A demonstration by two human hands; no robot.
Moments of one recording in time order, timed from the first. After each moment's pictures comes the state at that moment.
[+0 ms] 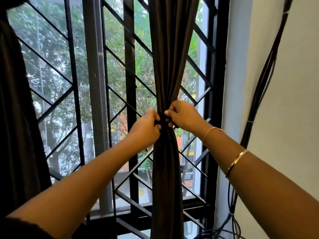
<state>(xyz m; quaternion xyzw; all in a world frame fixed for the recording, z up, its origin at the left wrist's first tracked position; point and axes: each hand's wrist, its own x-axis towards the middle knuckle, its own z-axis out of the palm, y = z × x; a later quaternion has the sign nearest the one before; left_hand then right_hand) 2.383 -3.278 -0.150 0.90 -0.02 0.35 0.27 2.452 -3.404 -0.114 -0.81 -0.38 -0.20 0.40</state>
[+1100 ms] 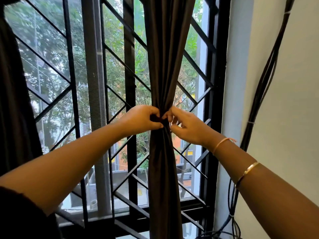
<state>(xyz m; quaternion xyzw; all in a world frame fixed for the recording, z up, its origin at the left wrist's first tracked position) 2.388 -3.253 -0.115 0.94 -0.07 0.28 0.18 2.451 -3.428 -0.137 -0.75 -0.54 -0.23 0.30</state>
